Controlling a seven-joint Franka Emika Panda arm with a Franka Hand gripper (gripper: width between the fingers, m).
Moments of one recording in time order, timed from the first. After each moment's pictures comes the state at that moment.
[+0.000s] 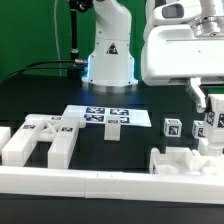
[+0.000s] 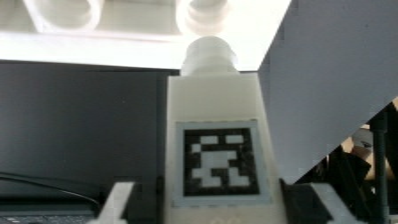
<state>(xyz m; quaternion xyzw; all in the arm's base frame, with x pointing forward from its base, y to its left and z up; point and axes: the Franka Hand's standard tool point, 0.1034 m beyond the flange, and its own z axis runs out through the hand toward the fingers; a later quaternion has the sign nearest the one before) 0.636 0.116 0.116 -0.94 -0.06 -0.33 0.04</state>
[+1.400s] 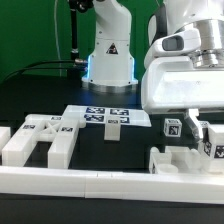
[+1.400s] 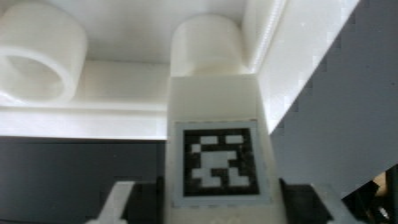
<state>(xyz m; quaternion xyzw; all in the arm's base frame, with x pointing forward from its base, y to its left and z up) 0.637 0.120 0.074 -0.95 -0.05 -0.31 0.03</state>
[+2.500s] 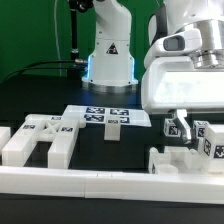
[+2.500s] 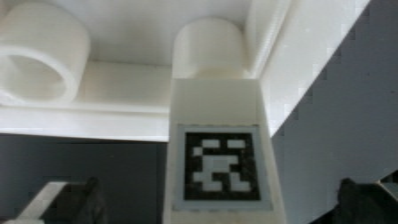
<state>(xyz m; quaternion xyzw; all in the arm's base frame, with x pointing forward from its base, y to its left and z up) 0.641 0.121 0.077 -0.96 -0.07 -0.29 0.03</state>
